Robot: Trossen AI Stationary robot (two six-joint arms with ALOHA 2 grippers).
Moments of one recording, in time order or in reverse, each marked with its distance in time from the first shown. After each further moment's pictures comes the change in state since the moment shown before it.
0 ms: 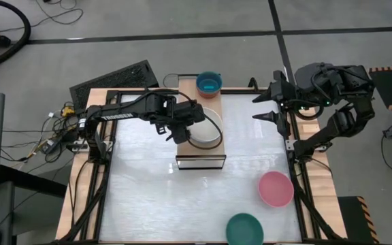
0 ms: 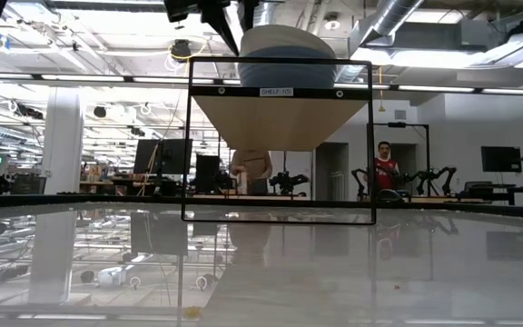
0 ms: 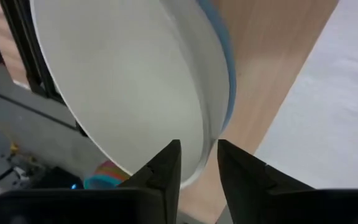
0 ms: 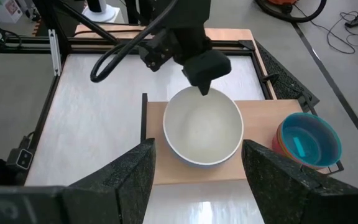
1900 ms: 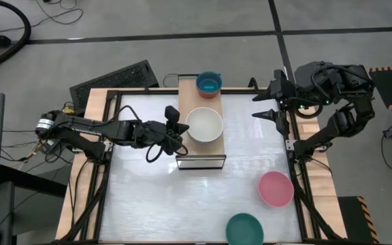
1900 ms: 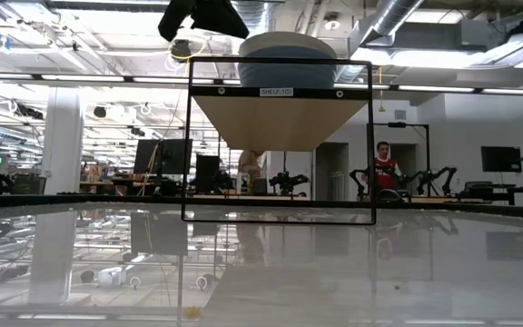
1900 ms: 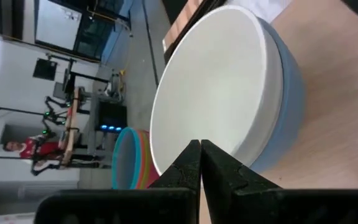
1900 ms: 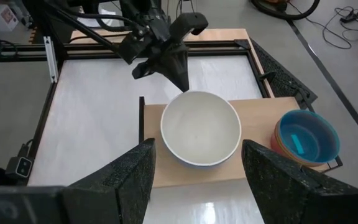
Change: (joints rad) left arm -0.151 -0.487 -0.896 1.058 -0.226 -0.590; right arm -0.014 0.000 0.000 0.007 0.003 0.027
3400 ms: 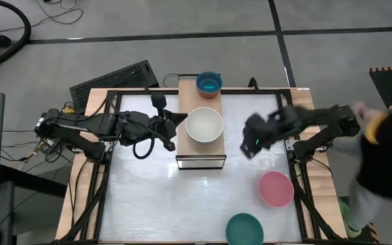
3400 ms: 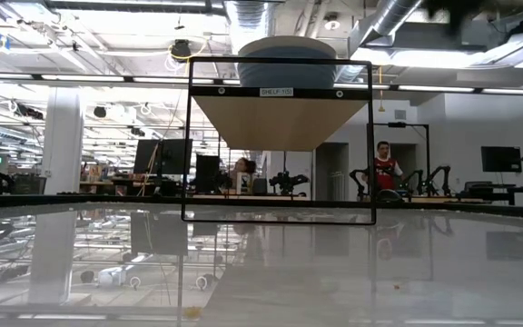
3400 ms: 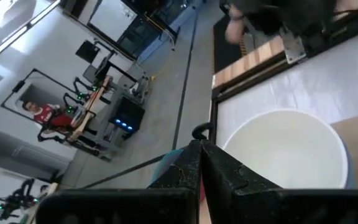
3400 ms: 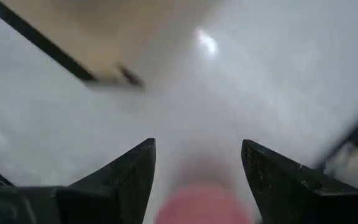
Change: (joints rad) left arm -0.082 -0.014 0.294 -0.102 -0.131 -0.233; right arm 0.156 -0.031 -0.717 -0.090 0.045 1.036
